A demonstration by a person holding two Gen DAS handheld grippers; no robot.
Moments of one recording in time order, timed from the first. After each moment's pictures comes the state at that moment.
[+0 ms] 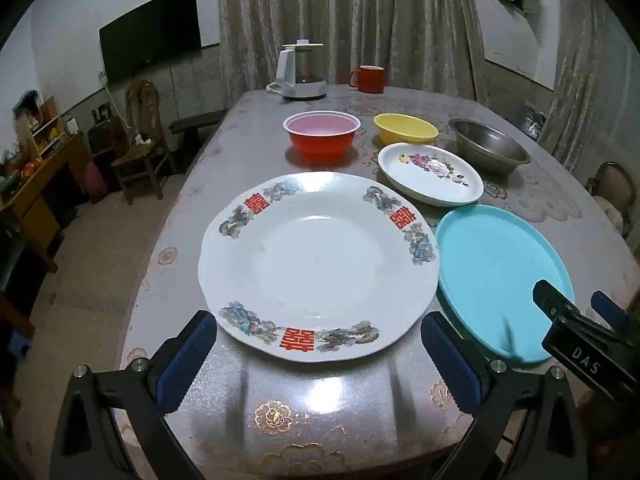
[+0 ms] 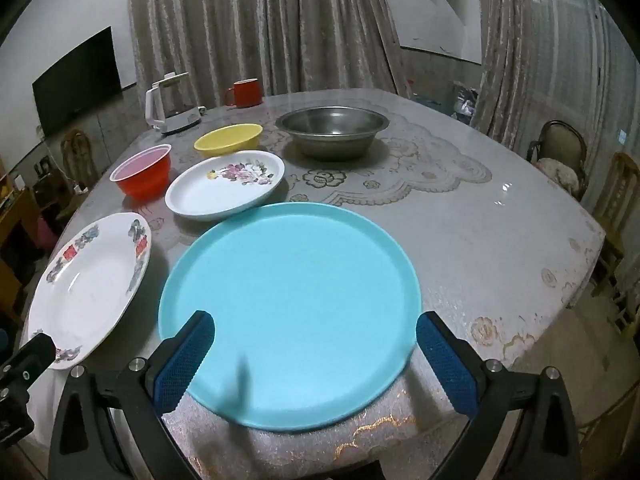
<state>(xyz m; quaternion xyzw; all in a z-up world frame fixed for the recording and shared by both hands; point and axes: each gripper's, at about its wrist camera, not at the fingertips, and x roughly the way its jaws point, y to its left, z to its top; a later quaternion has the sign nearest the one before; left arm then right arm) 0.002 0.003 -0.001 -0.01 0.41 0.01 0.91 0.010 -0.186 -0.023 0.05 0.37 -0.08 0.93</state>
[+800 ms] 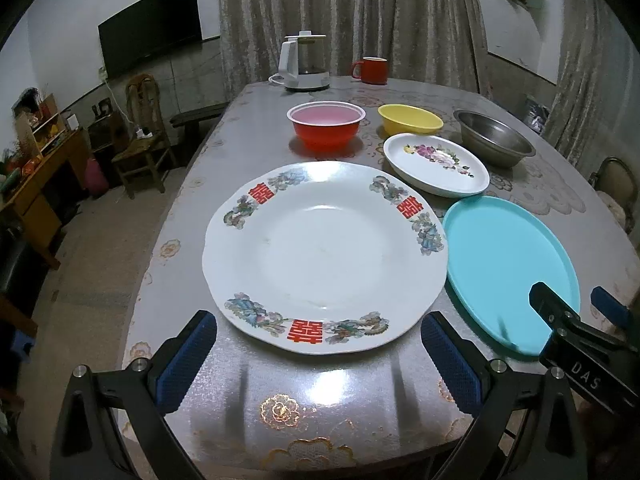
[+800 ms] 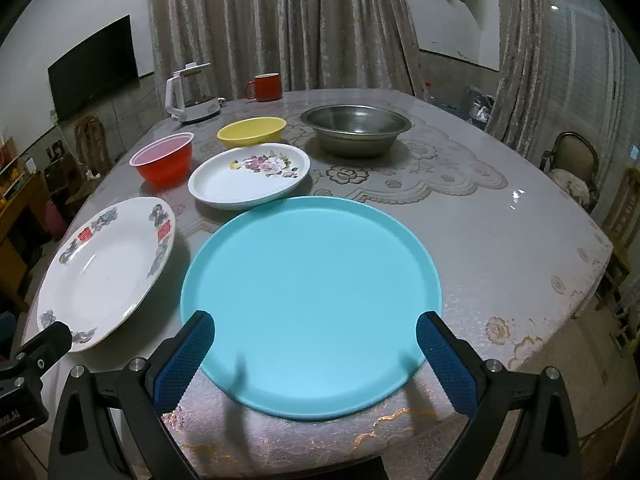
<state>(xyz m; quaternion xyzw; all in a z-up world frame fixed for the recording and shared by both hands) -0.001 0.004 -0.005 0.01 0.42 0.01 0.91 0.008 -0.174 -0.026 0.04 0.37 -0.05 0.93</state>
